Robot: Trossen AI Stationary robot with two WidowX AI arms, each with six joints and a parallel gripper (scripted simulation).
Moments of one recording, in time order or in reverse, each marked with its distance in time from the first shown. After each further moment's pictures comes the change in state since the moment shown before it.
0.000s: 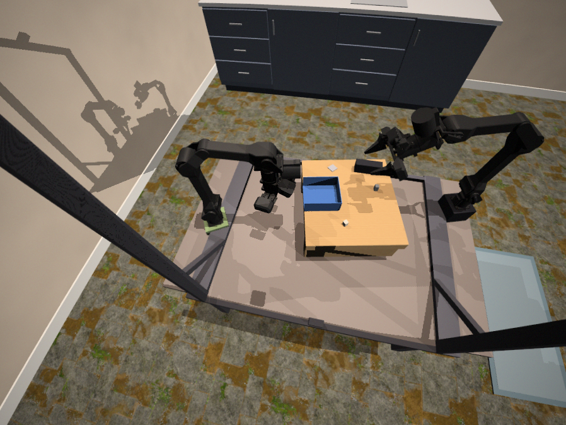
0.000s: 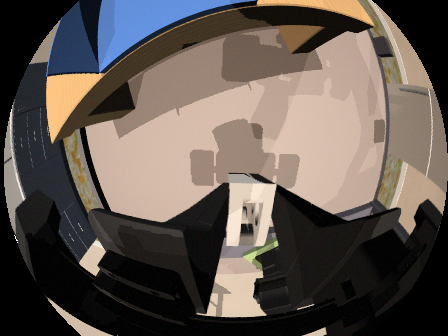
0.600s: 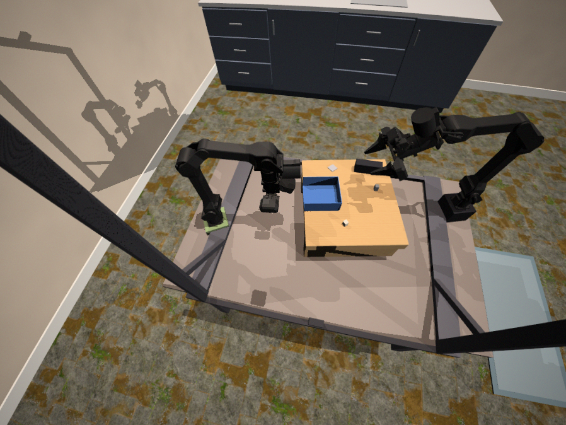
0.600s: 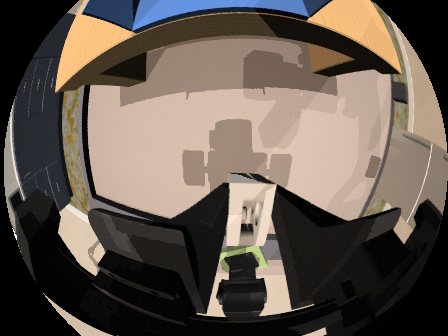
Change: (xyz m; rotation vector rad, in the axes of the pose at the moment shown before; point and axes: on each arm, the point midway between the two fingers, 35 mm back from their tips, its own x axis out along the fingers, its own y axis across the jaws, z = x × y) left arm 0.000 0.000 0.000 -0.273 0.000 0.000; right arm 0.000 0.000 0.000 0.000 0.000 0.000
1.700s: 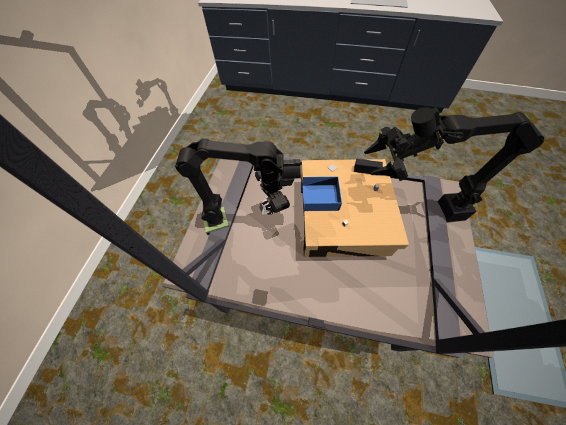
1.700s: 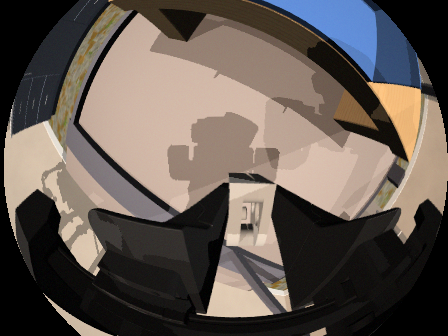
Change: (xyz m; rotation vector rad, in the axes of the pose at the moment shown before) left arm 0.000 0.001 0.000 -0.509 0.000 0.000; right arm 0.000 0.000 0.000 0.000 0.000 0.000
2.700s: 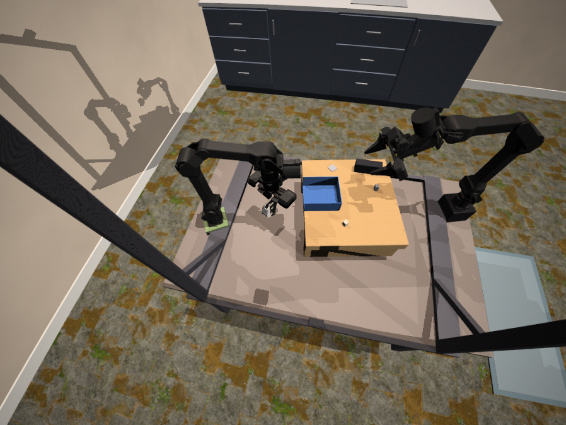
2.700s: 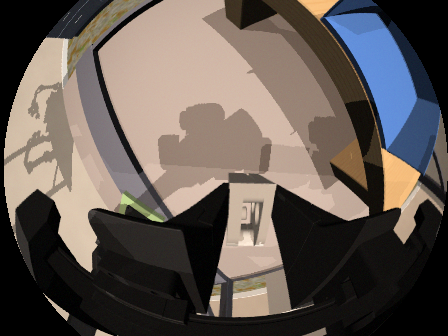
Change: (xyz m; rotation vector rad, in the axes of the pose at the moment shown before) left arm 0.000 0.000 0.000 -0.467 0.000 0.000; right arm 0.000 0.000 0.000 0.000 0.000 0.000
